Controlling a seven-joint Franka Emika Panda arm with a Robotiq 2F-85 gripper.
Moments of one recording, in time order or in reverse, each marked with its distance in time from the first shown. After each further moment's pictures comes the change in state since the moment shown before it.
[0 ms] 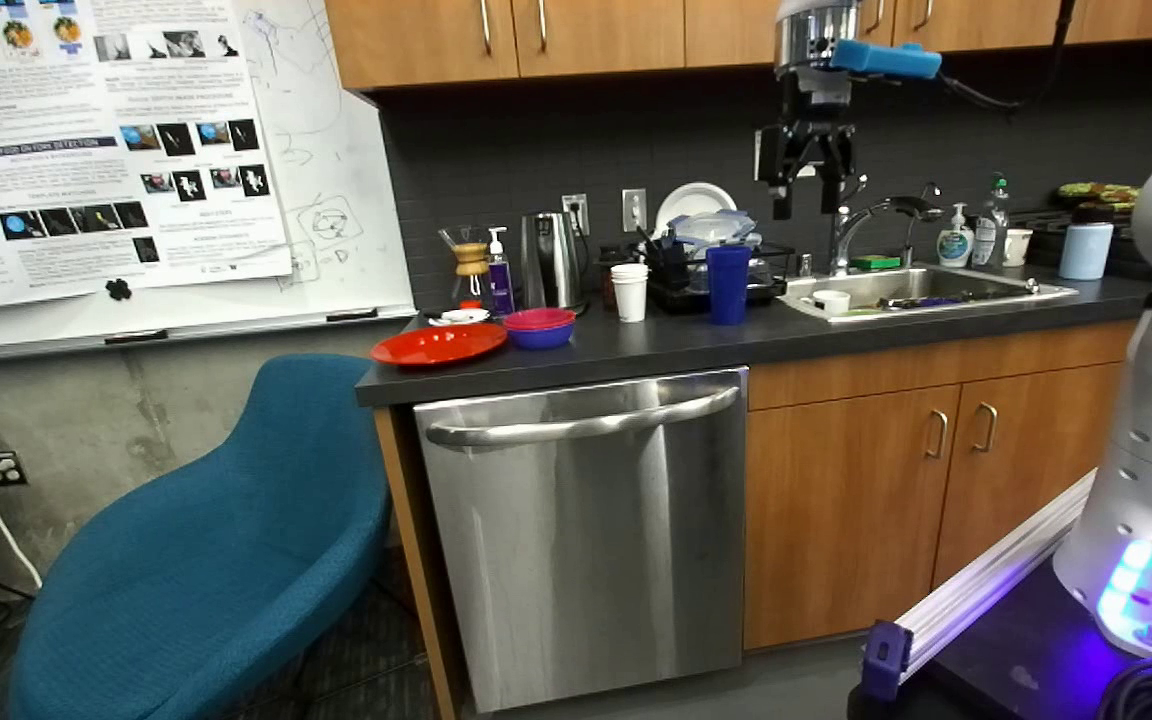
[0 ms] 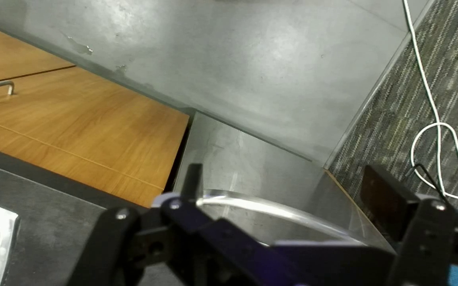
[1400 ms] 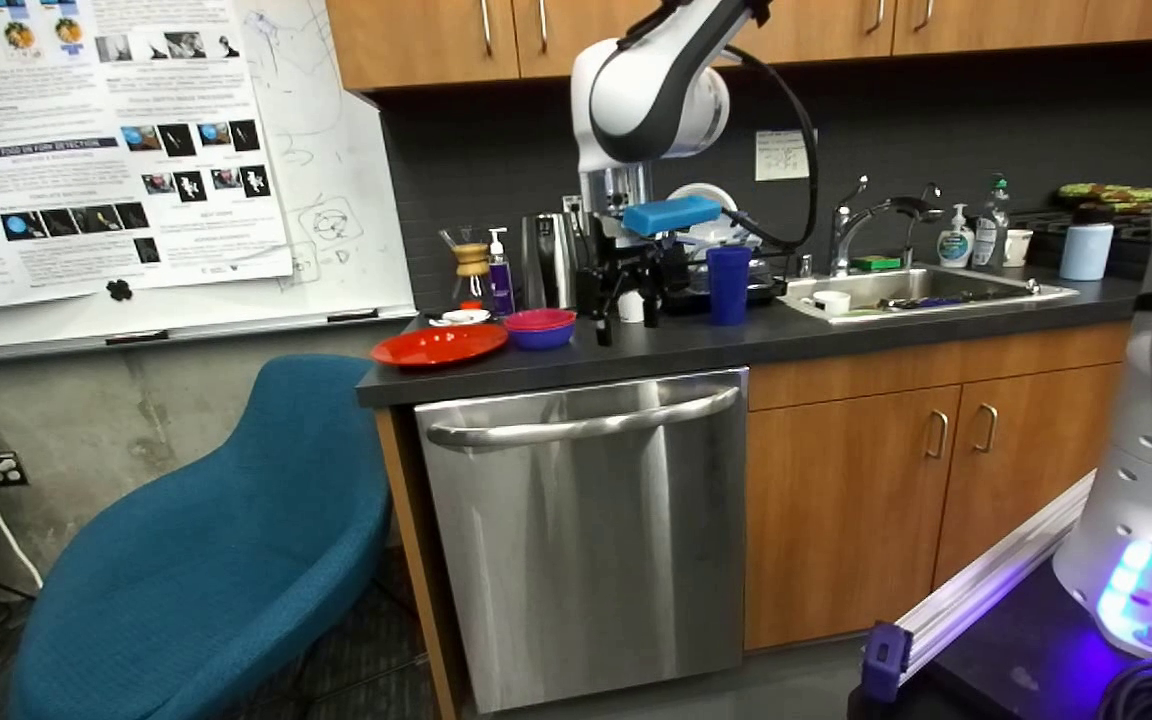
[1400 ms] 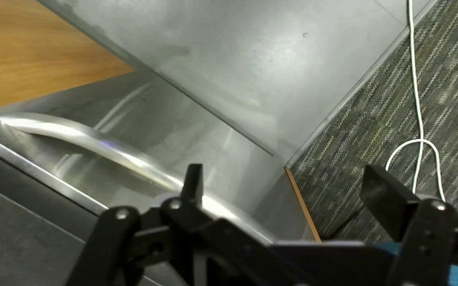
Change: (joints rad) arm 0.162 0.671 0.224 0.298 -0.071 0.368 0.231
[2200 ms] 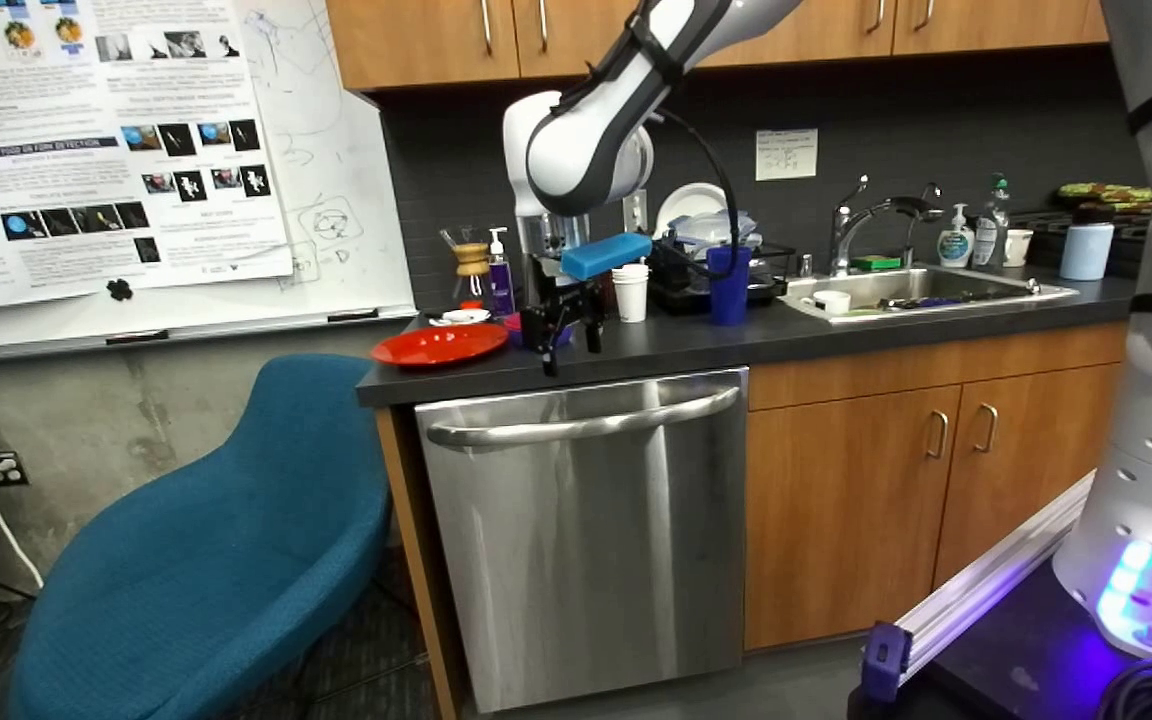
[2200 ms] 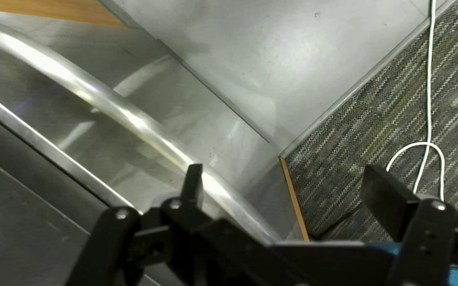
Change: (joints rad) arm 0.085 0.287 -0.025 0.279 -0.135 -0.002 0.037
